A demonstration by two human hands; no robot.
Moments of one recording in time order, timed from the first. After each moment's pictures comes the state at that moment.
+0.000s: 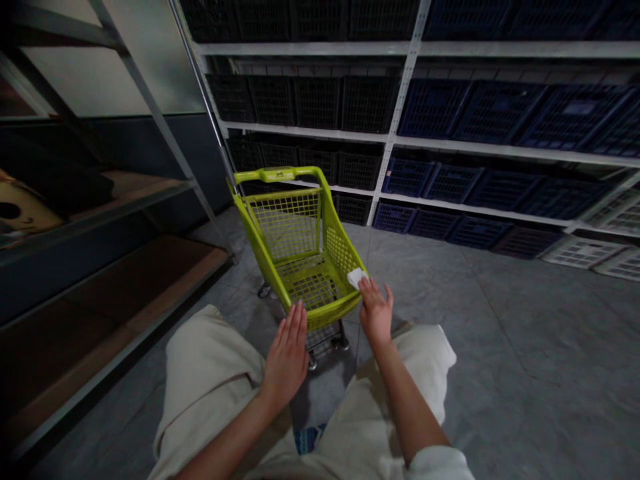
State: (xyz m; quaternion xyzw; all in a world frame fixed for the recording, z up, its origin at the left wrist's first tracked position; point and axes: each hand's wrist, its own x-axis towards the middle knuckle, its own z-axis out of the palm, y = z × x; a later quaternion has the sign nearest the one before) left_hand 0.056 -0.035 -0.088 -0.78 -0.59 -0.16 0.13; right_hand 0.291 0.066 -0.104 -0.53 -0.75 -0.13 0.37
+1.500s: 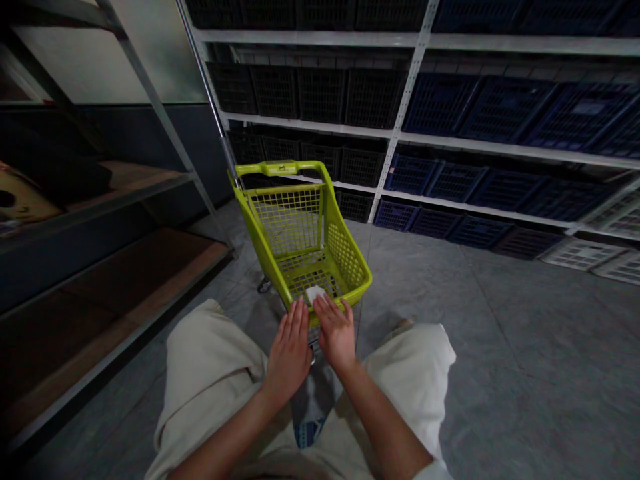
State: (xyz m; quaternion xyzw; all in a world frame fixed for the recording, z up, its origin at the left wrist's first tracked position) left_hand 0.059 -0.035 -0.093 -0.78 -0.60 -0.17 0.11; right_hand 0.200 0.016 -0.094 -0.44 -0.82 -0.06 0.37
